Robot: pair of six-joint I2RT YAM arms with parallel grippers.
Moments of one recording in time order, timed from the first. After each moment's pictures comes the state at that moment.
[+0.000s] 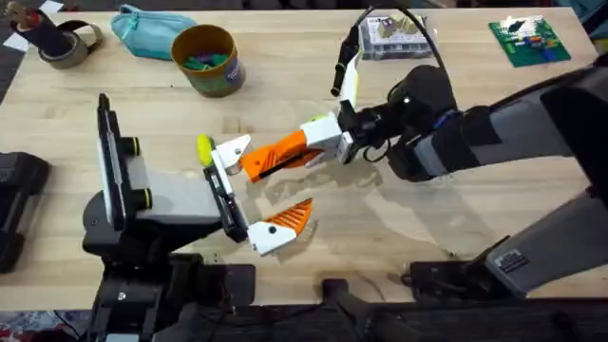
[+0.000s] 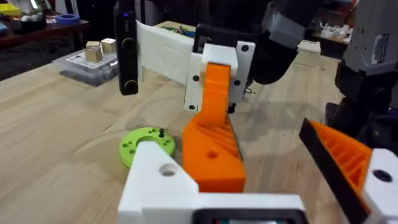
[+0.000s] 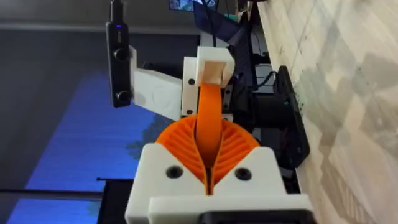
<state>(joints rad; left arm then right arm) -0.02 0.00 0.01 -0.11 1.11 -0.01 0.52 1.84 0.57 1.44 -1.35 1.69</state>
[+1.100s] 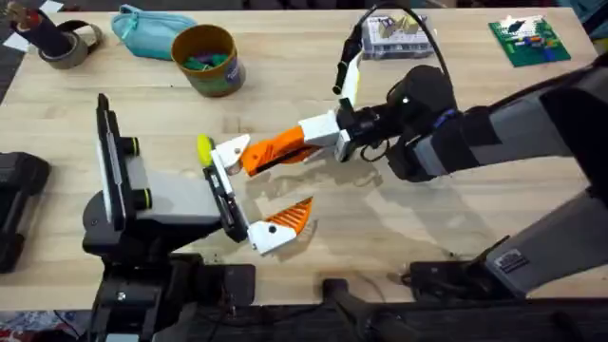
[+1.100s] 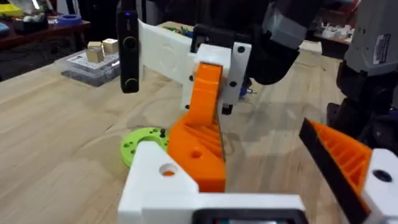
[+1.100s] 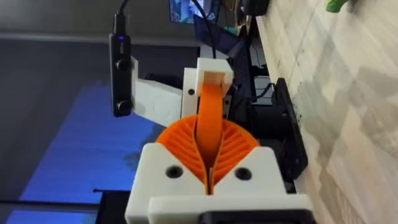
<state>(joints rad) -0.02 0.00 0.01 -0.10 1.10 -0.01 0.52 1.84 0.57 1.43 -1.30 1.67</state>
